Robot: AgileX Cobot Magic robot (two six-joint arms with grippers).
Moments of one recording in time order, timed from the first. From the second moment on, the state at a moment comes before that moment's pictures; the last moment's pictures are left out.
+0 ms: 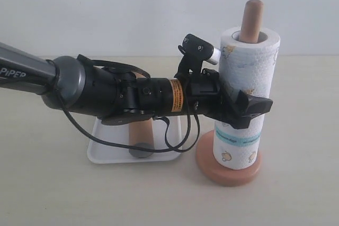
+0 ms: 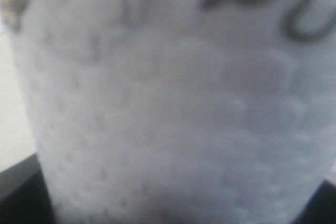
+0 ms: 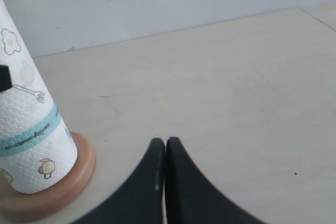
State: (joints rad) left arm -0.73 2.08 -1.21 0.81 -0.67 -0.77; right arm 0.03 0.00 0.00 -0.05 0.33 0.25
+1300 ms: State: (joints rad) left arm -0.73 1.99 -1.21 0.97 -0.61 -0.95; right arm 0.03 0.00 0.00 -0.05 0.33 0.25
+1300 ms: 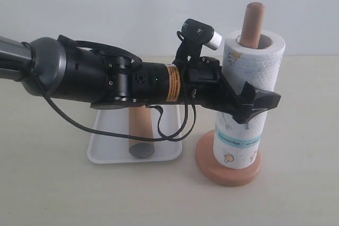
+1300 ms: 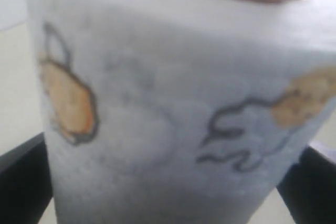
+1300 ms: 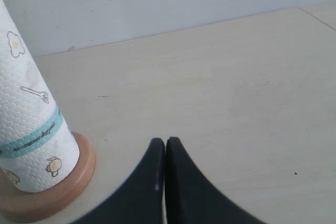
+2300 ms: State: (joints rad) left arm -0.73 1.73 -1.21 1.21 -0.55 -1.08; right arm 0.03 0.00 0.00 -0.05 0.33 0.25
